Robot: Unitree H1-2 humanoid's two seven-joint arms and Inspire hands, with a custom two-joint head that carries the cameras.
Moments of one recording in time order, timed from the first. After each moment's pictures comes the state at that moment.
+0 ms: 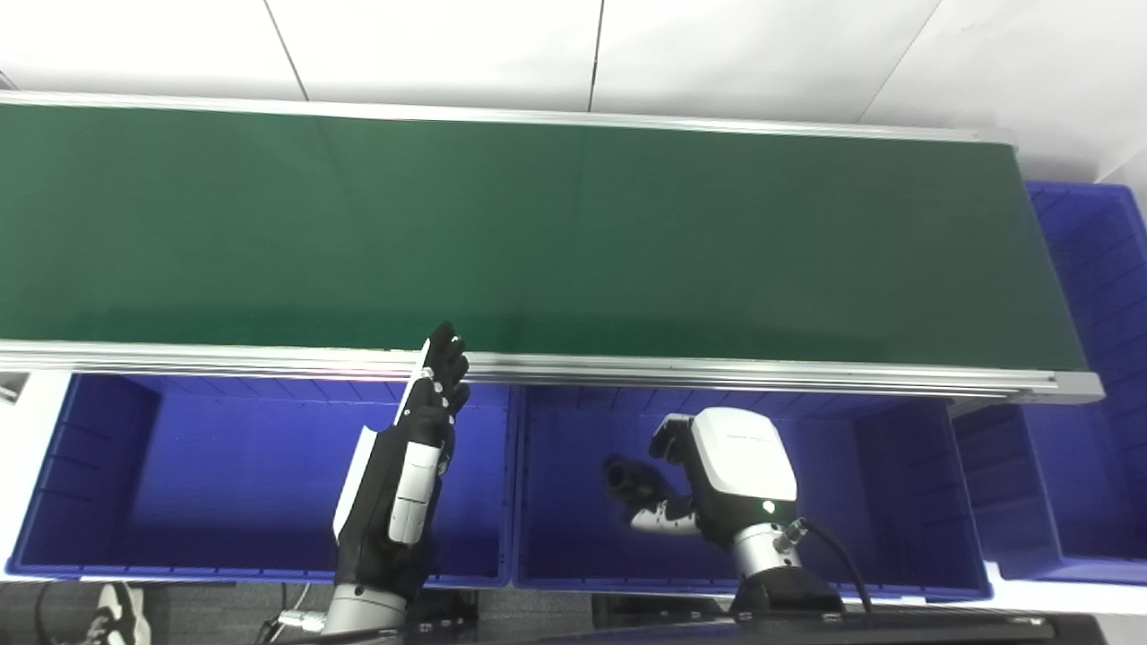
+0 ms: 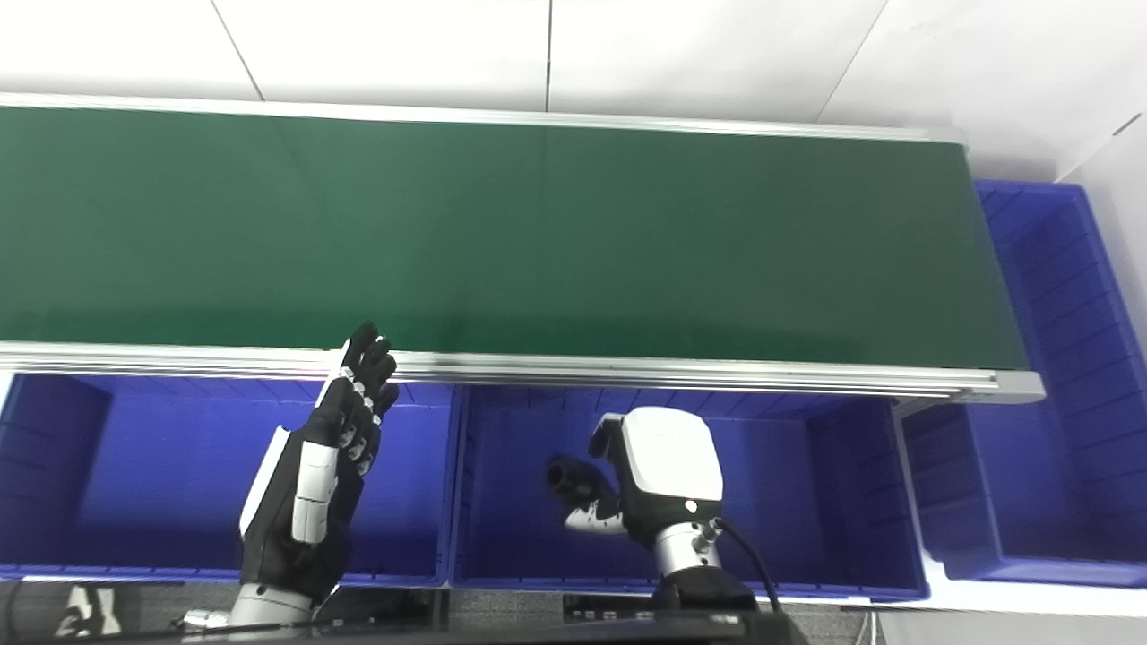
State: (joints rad) left arm 0.70 -0.01 -0.39 -0.58 0.03 0.09 -0.02; right arm 0.50 -0.04 0.38 -0.35 -1.39 0.26 0.30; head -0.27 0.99
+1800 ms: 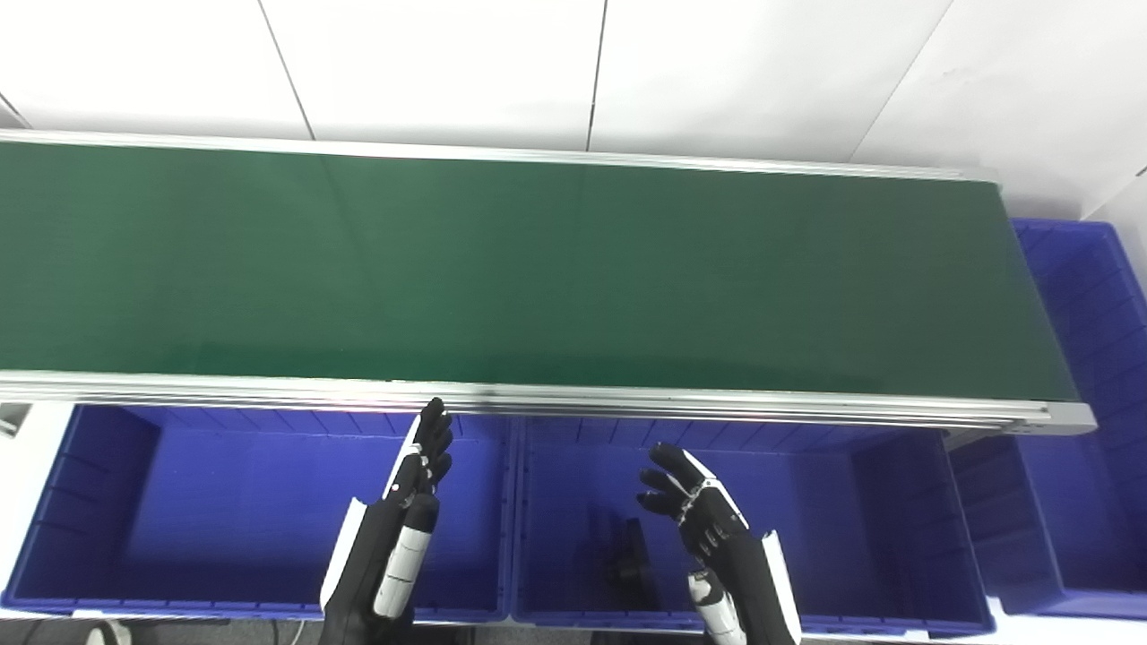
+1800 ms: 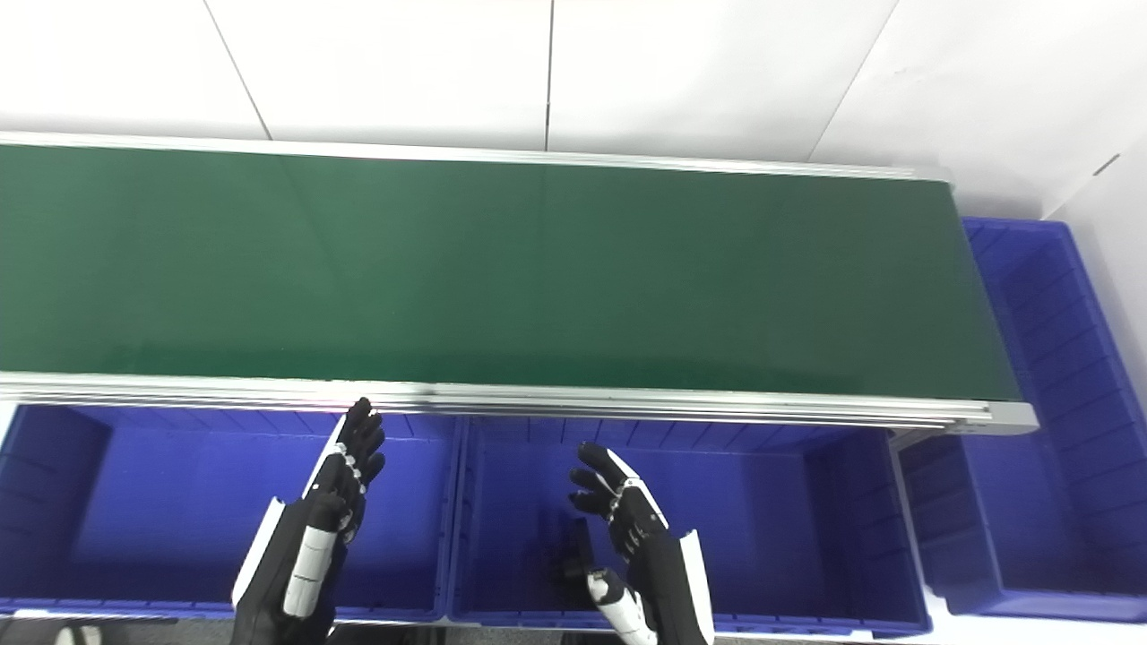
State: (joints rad) left arm 0.69 0.06 -0.34 -0.36 0.00 -0.14 -0.04; right arm 0.78 0.07 0.30 -0.25 -0.13 -0.37 0.03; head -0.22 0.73
